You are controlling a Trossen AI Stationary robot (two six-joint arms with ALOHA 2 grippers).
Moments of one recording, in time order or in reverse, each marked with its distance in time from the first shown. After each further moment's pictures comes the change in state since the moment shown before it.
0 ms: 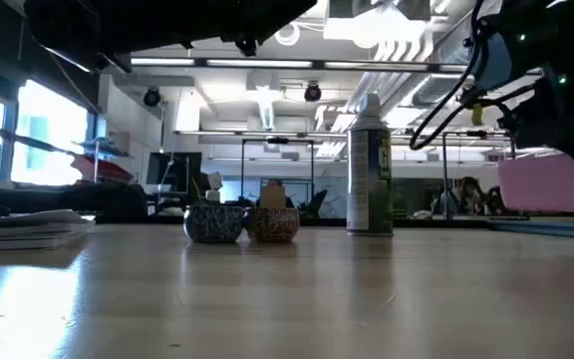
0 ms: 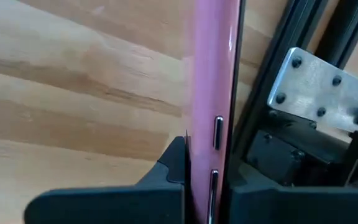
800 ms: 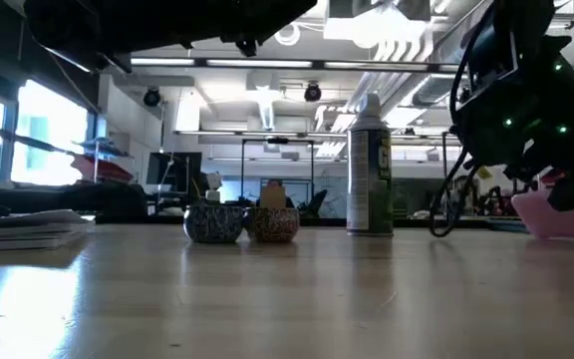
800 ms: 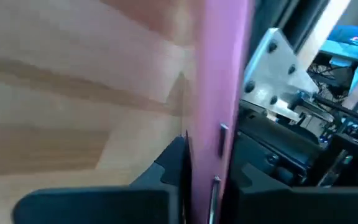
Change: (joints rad) left arm 0.000 0.000 0.000 -0.002 0.001 0.000; right arm -0.019 0.343 0.000 -0.019 -0.077 -0.187
